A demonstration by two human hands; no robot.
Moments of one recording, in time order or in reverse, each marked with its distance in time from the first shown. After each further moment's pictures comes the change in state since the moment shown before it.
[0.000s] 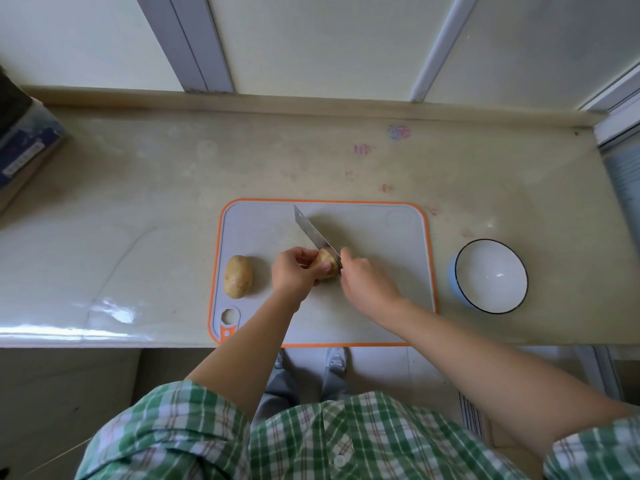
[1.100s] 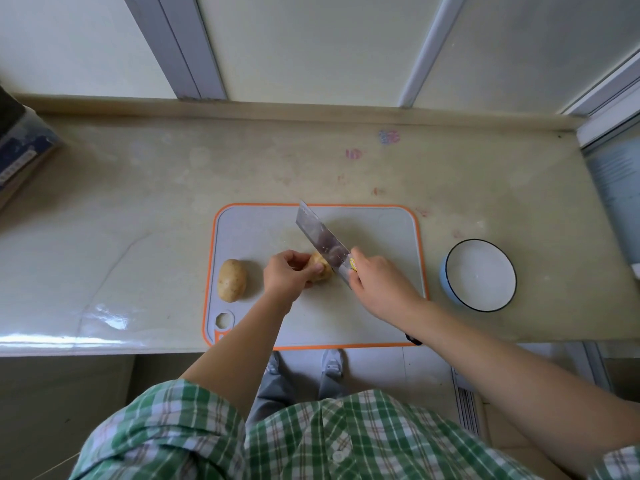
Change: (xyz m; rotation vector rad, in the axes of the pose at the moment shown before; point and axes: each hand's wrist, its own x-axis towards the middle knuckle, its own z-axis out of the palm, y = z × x) left_hand 0.005 -0.005 -0.003 -0.026 -0.031 -0.012; right_hand -0.026 0.013 -0.035 0.087 0.054 -0.072
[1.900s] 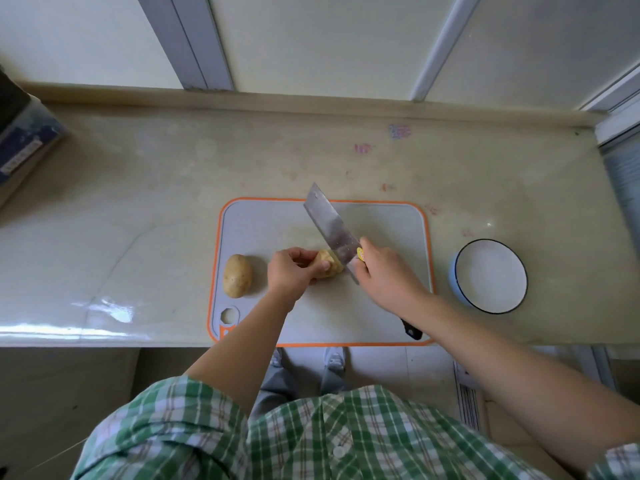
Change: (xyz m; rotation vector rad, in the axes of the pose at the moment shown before) left_hand -0.002 0.001 -0.003 0.012 0.008 0.024; right_hand 0.013 0.004 0.004 0.079 0.035 0.021
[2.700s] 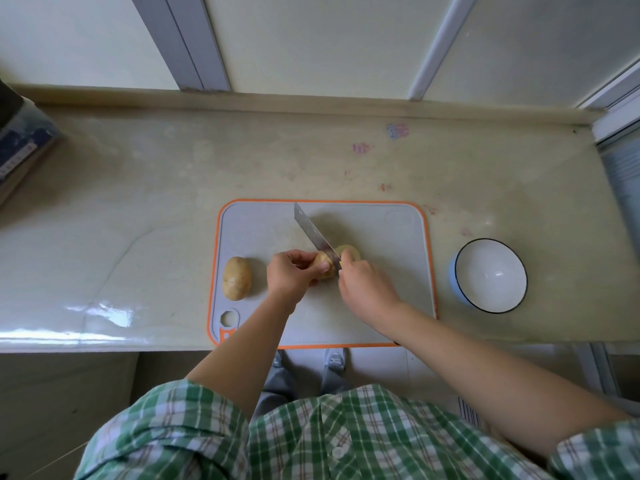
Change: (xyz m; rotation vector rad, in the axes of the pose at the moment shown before) left_hand 0.000 -0.001 0.001 -0.024 0.022 -0.002; right_hand 0.006 -0.016 0.035 -0.184 -0.038 0.062
